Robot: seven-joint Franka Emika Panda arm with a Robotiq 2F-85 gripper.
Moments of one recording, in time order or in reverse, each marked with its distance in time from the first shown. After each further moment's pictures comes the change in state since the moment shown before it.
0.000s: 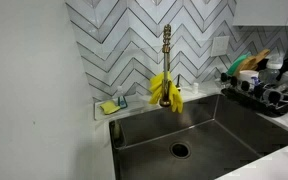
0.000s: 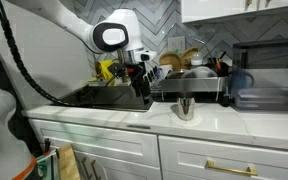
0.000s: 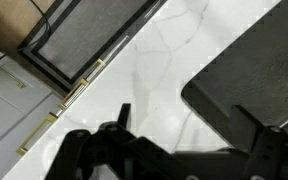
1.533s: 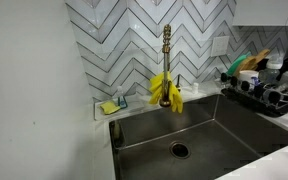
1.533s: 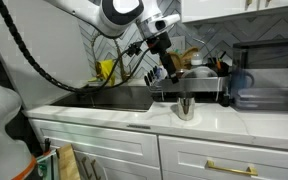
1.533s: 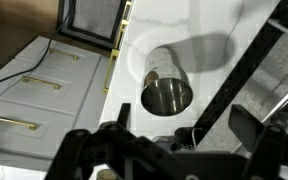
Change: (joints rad) arm -0.157 0.032 -0.019 0.202 -0.166 0.057 0.370
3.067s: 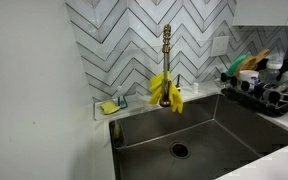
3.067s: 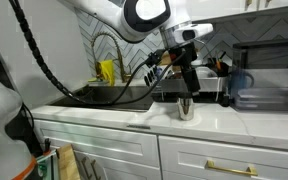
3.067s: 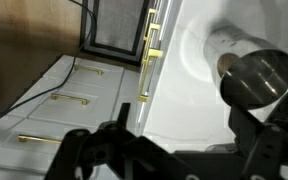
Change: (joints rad) arm -0.016 0.166 -0.145 0.110 0.018 -0.032 -0.058
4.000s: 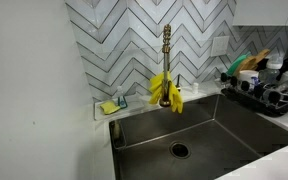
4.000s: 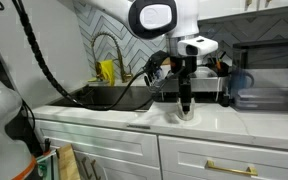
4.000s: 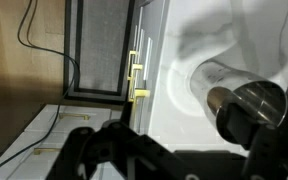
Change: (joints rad) arm 0.001 0.049 -0.035 0.031 0.252 -0.124 -0.098
